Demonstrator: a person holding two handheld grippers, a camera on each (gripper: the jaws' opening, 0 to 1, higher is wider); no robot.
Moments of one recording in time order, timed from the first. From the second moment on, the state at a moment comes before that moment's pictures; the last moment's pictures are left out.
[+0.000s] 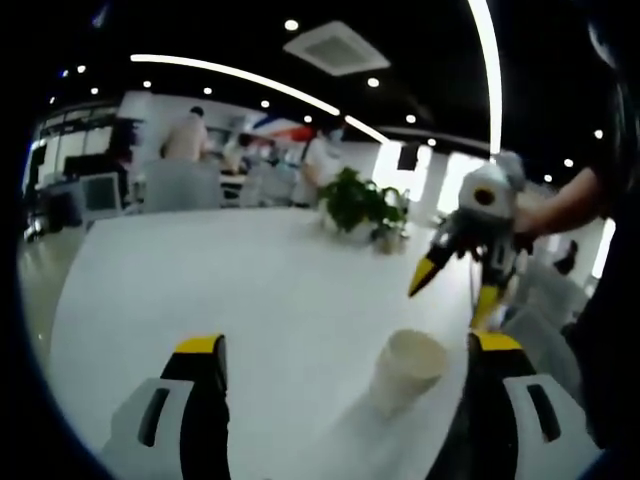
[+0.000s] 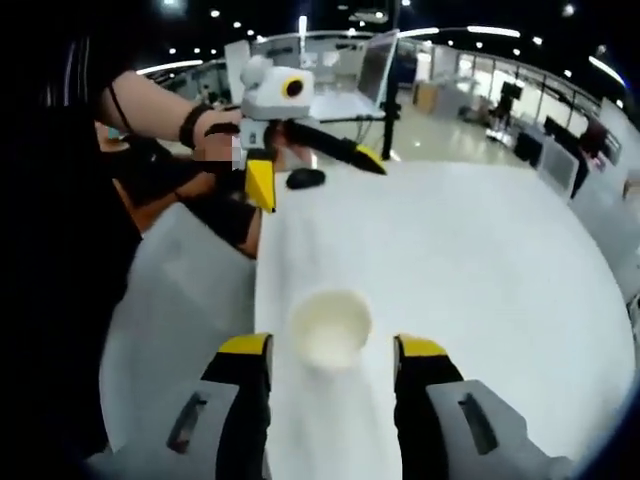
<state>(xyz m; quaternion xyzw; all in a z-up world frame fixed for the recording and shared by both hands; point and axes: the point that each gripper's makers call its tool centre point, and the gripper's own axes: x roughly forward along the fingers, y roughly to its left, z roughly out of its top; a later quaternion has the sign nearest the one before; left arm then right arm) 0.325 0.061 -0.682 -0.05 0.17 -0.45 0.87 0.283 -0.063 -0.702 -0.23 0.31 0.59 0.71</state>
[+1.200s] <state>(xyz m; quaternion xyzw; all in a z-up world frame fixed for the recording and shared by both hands) 0.306 0.049 -0.719 -0.01 0.22 -0.49 0.84 0.291 -0.078 -0.735 -0.19 0.32 0.53 0.77</state>
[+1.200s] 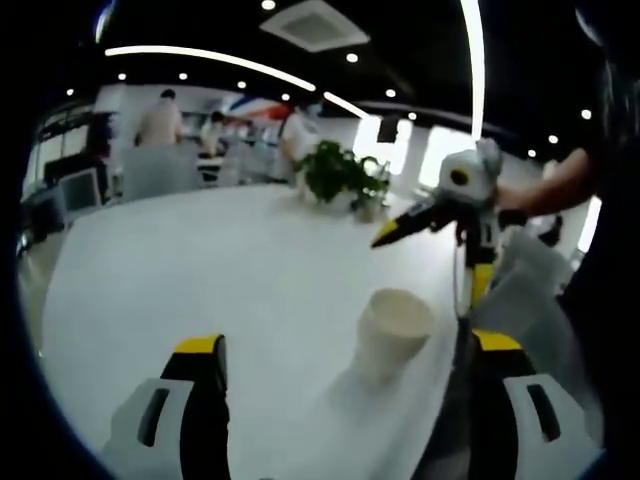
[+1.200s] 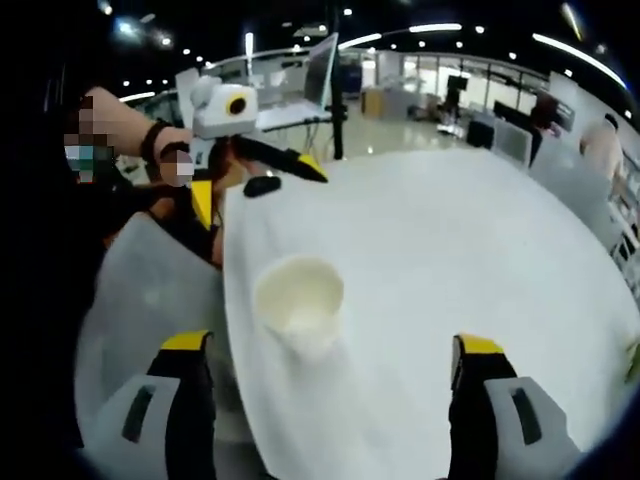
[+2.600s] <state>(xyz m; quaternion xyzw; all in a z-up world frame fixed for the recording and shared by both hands) 0.297 -0.010 -0.773 0.01 0.25 -0.55 0.79 0.279 -0.062 -0.781 -0.18 0.30 0.58 0.73</state>
